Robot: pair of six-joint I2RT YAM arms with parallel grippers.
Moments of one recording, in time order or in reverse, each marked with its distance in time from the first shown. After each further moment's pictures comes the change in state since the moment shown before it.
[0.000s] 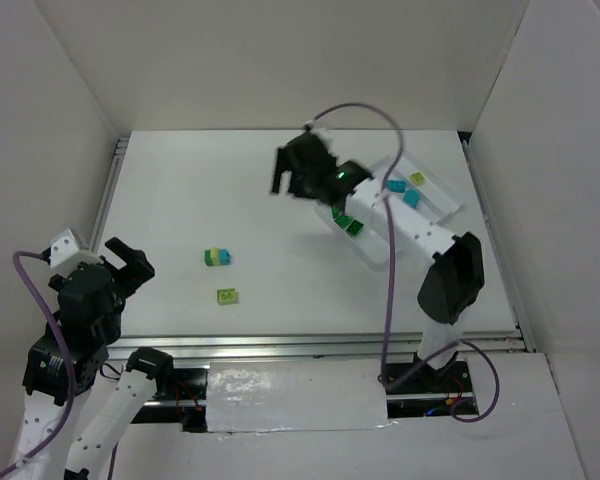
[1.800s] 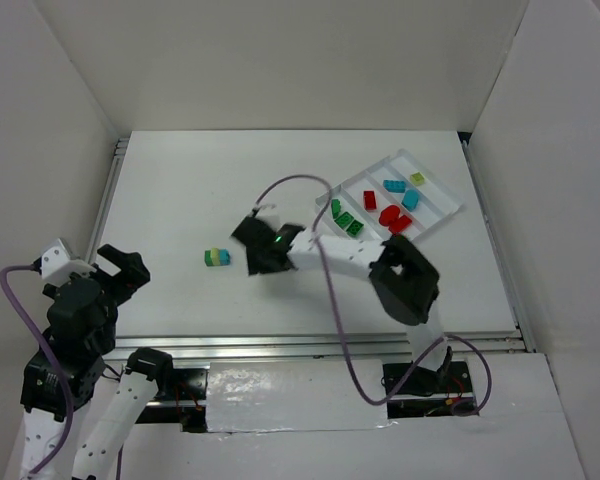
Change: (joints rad) left arm 0.062 -0.075 -0.012 0.020 0.045 0.015; right arm 0.591 0.182 -0.262 0.083 0.092 0.148
